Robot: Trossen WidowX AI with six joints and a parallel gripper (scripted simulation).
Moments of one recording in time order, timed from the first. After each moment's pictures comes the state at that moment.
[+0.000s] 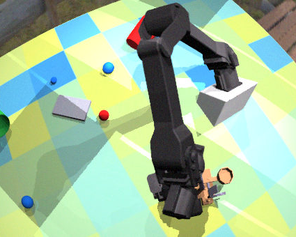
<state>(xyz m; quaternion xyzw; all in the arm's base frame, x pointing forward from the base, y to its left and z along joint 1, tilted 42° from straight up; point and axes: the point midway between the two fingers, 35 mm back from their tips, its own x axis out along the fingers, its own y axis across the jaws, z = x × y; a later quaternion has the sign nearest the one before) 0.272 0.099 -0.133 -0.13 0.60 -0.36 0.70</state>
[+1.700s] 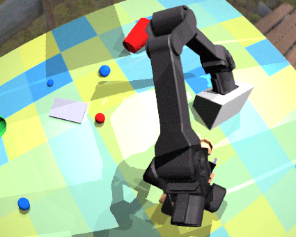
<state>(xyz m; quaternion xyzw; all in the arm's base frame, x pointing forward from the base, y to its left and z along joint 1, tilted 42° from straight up) 0.270 0.139 -0.113 -0.42 0.70 -0.07 0.57</state>
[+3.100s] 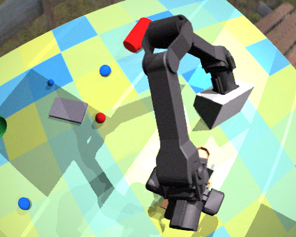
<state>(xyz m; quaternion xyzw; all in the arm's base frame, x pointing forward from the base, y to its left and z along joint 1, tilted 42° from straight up) 0.270 0.120 -0.149 -0.44 0.70 -0.05 0.56</state>
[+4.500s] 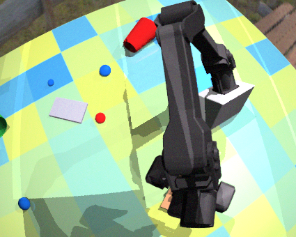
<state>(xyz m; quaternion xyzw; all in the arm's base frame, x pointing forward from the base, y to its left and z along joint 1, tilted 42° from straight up) 0.270 0.177 -0.091 -0.43 0.69 -0.04 0.57</state>
